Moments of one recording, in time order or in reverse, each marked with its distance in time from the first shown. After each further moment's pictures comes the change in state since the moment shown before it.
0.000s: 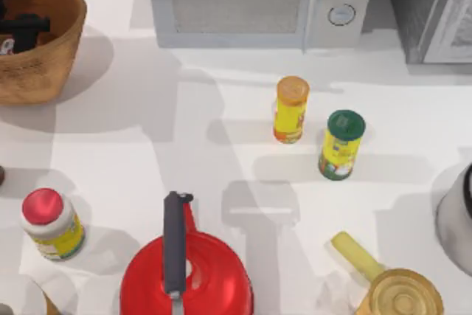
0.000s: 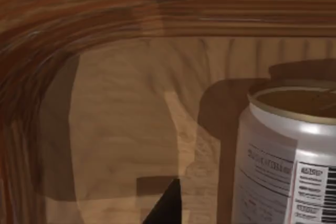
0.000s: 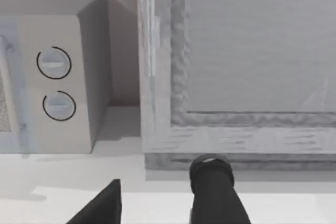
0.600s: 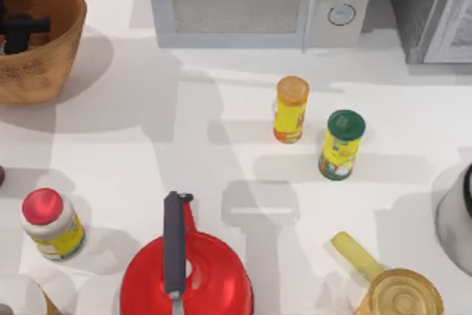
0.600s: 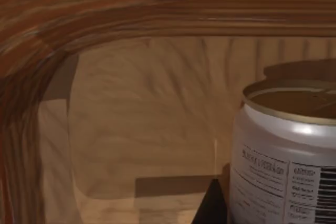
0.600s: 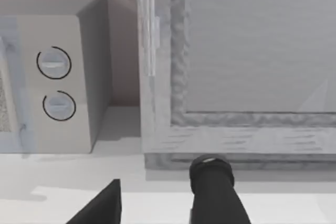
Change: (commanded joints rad) left arm 0.000 0.000 0.000 0.000 0.000 0.000; right arm 0.000 0.000 0.000 0.000 0.000 0.000
